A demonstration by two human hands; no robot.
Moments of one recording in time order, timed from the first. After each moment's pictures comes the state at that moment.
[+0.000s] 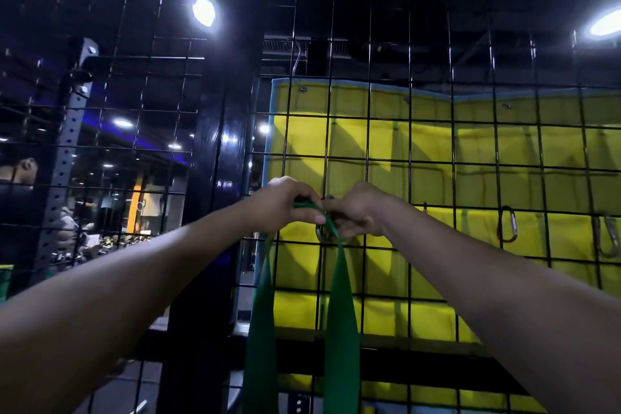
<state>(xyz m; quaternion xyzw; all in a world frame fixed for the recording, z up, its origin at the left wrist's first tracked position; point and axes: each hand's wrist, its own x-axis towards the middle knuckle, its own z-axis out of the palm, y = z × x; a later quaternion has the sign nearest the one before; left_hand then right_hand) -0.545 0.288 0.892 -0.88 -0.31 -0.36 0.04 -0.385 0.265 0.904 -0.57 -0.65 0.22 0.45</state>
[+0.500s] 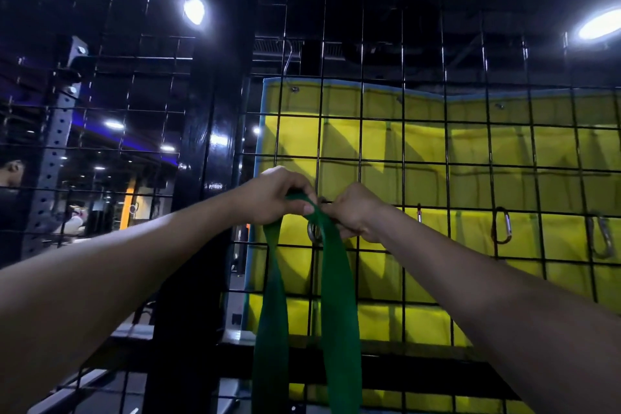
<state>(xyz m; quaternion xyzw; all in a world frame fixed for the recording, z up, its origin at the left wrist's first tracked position) -0.544 0.289 0.909 -0.90 -0.27 -0.35 0.05 -0.380 0.279 0.898 -0.54 -0.68 0.15 0.47</state>
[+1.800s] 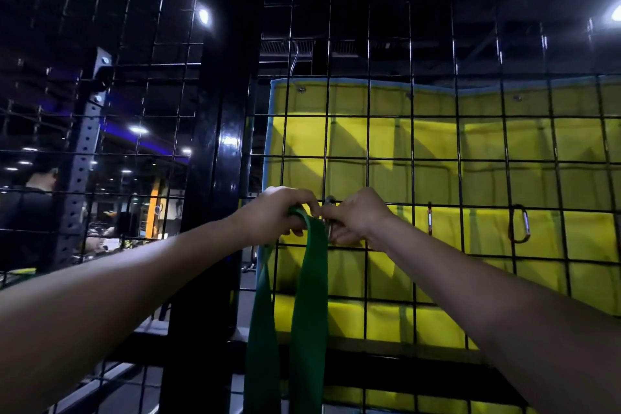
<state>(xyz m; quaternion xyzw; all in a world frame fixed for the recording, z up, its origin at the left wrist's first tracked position) -0.546 0.288 0.881 -0.87 -0.33 -0.37 0.05 -0.380 0.291 0.886 -0.51 -0.66 0.18 0.52</state>
